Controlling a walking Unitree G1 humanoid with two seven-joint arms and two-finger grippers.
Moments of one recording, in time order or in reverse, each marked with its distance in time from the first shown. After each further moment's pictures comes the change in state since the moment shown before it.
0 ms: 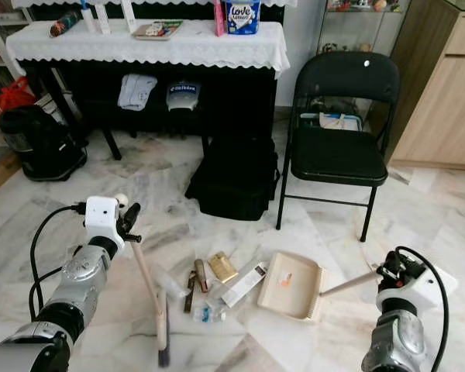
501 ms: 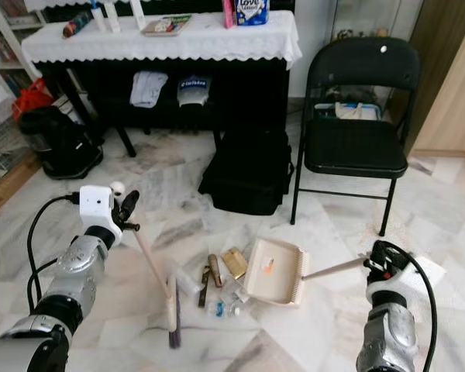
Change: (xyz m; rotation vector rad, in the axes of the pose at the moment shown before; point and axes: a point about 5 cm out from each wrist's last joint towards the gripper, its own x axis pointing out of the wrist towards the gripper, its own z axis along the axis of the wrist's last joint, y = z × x) left arm 0.009 0.003 0.021 -0.032 -0.075 -0.033; right arm 0.001 0.022 0.011 -0.064 -0.027 0.115
